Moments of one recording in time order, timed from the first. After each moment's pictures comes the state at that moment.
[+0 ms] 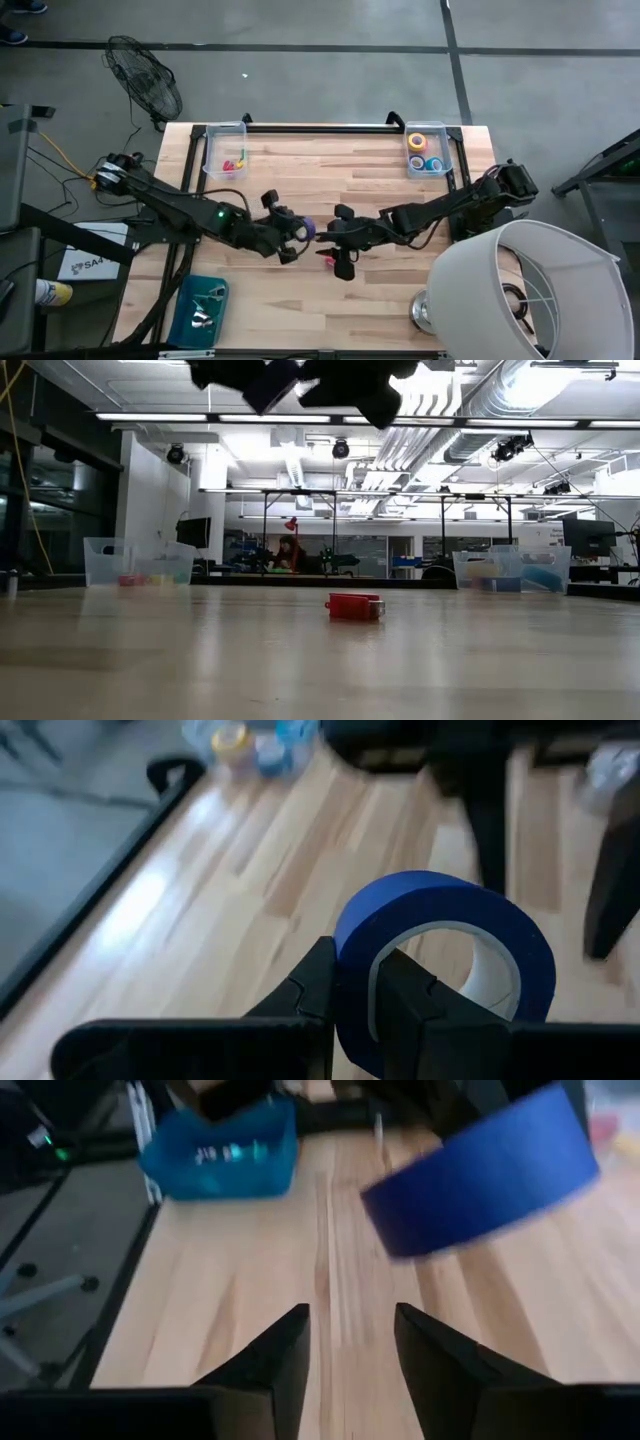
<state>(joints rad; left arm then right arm) -0.39 1.40 1.12 -0.43 -0.69 -0.36 0.27 1.65 1.16 -0.06 0.15 0.29</state>
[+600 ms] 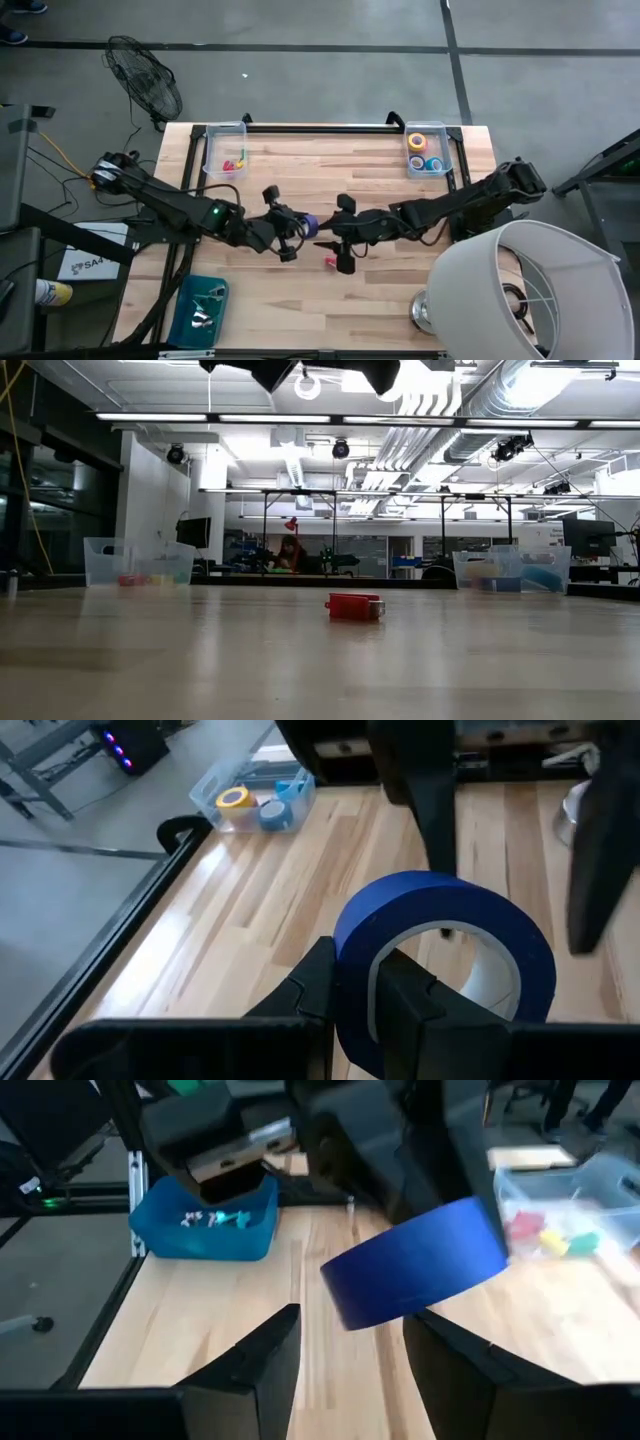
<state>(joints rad) -0.39 1.37 1.12 -0.32 -0.71 -0.20 0.27 1.58 1.16 0.02 0.24 0.17</state>
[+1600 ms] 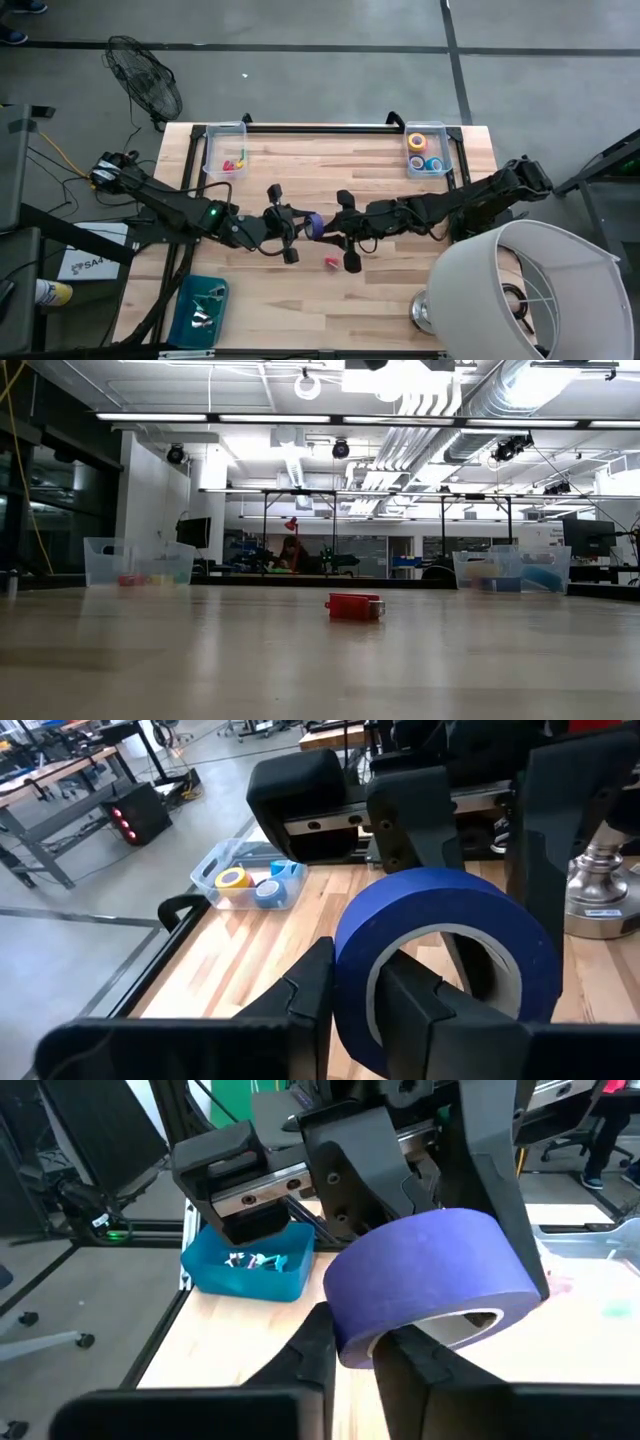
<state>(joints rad) -0.39 1.36 1.12 -0.10 -0.74 -0.05 0.27 1.52 1.16 0.09 0.14 0.10</state>
